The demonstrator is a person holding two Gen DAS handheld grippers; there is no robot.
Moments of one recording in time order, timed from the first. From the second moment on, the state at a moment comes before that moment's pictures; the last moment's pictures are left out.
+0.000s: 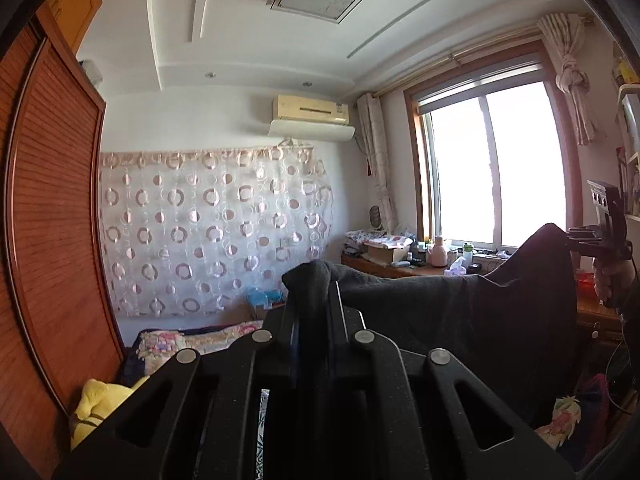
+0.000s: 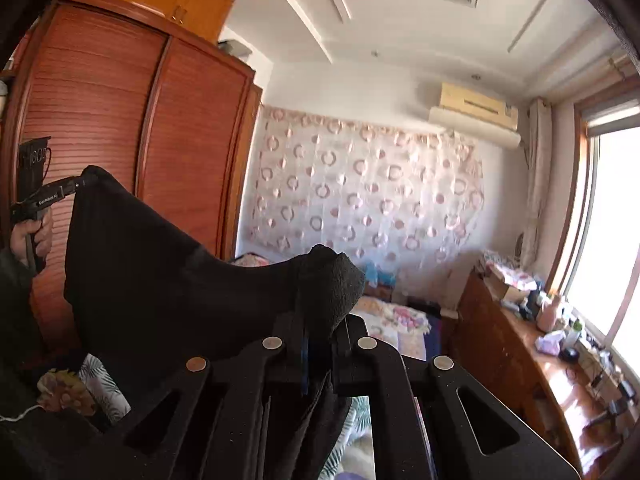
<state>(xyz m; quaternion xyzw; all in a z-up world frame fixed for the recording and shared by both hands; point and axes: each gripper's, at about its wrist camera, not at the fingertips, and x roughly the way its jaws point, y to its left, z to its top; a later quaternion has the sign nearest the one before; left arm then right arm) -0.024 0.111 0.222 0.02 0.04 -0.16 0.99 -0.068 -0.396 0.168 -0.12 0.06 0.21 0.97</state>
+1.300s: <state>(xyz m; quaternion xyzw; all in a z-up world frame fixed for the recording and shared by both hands) 0.275 0.080 -0.018 0.04 0.30 -0.10 0.95 0.291 -0.319 0.036 -0.06 0.31 0.11 0.94</state>
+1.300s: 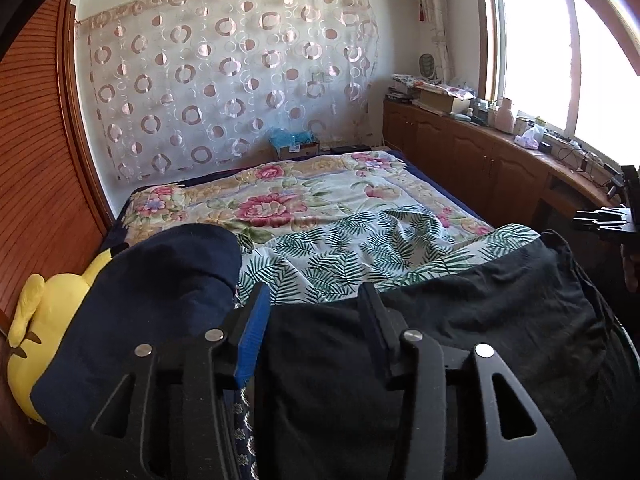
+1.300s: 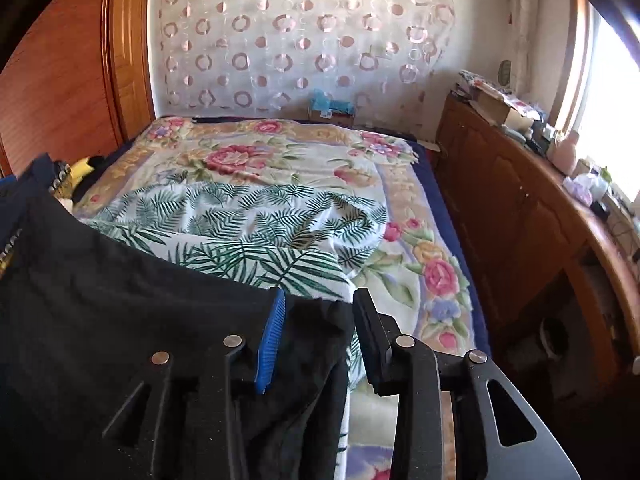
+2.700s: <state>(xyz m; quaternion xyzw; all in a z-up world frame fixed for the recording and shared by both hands) 0.154 0.100 -0.110 -0.03 0.42 -0.10 0.90 0.128 -0.328 -0.024 -0.03 0.37 0.10 0.92</state>
